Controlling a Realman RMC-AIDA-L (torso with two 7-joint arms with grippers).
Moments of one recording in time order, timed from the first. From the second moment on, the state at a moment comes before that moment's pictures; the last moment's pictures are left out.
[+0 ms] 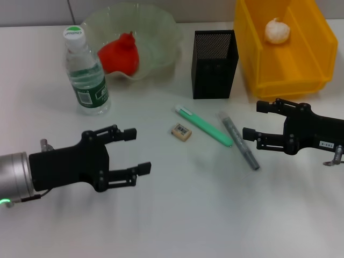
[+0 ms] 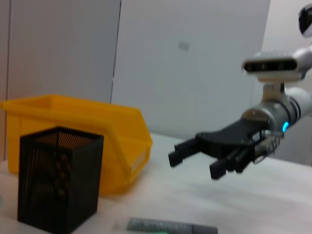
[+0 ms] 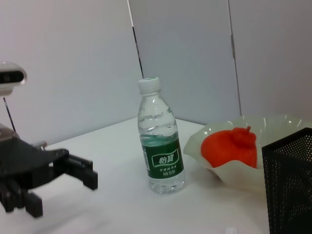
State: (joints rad) left arm -0.41 -2.06 0.81 0.46 1.84 1.61 -0.99; right arm 0.45 2.04 -0.70 -0.47 -1.87 -1.49 1.11
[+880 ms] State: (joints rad) left arm -0.41 -2.06 0.84 0.44 1.84 1.58 -0.98; right arm 0.53 2.03 -0.79 -0.99 -2.04 -1.70 1.84
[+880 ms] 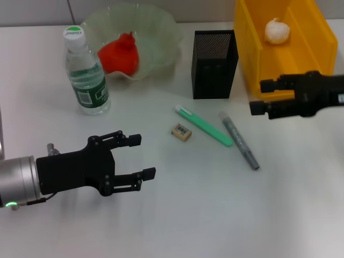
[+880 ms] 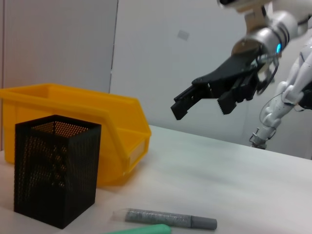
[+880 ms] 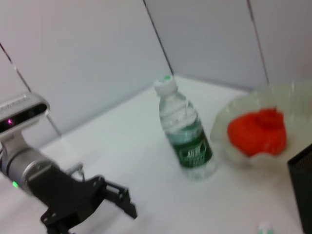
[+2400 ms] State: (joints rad) left arm -0.41 -2.07 0.84 0.43 1.84 1.53 -0.98; right arm 1.05 2.09 -1.29 -0.69 -2.51 -1.23 2.38
